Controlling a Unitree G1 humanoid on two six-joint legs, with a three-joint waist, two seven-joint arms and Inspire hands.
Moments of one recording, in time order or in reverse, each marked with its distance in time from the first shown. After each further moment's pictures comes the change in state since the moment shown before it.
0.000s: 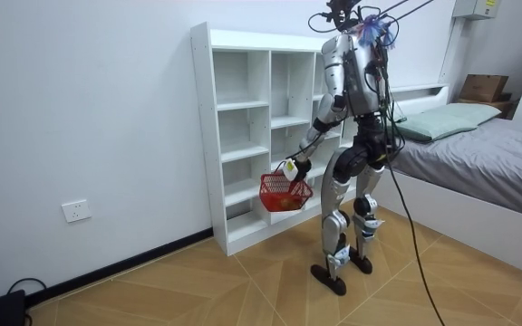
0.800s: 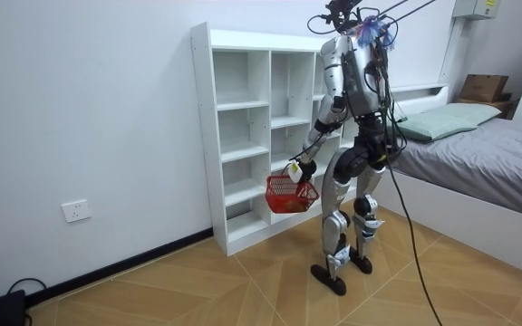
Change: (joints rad) left arm -0.011 -0.010 -0.039 0.000 0.000 0.033 -0.001; right arm -0.014 0.000 0.000 0.002 -0.021 0.037 0.001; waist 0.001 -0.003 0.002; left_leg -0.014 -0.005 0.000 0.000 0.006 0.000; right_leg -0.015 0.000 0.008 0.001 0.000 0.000
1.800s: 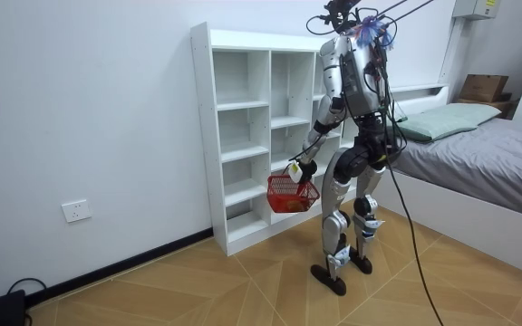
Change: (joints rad) left arm -0.022 0.002 -0.033 0.013 -0.001 0.000 0.007; right arm -0.025 0.000 0.014 0.000 0.001 0.012 -0.003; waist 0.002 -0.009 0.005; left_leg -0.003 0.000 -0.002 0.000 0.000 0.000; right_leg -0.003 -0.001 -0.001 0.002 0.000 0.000
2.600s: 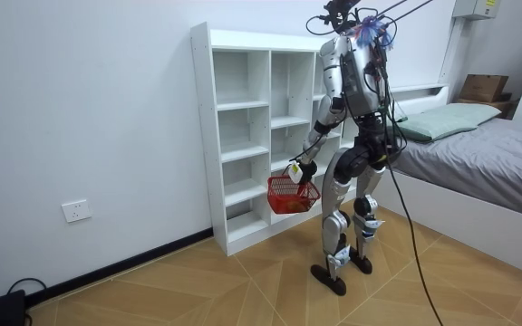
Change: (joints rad) left arm 0.000 0.002 -0.004 0.001 -0.007 0.000 0.020; right arm -0.006 -0.001 0.023 0.000 -0.009 -0.001 -0.023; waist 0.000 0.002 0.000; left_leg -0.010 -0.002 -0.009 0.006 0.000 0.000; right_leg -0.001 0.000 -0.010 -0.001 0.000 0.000
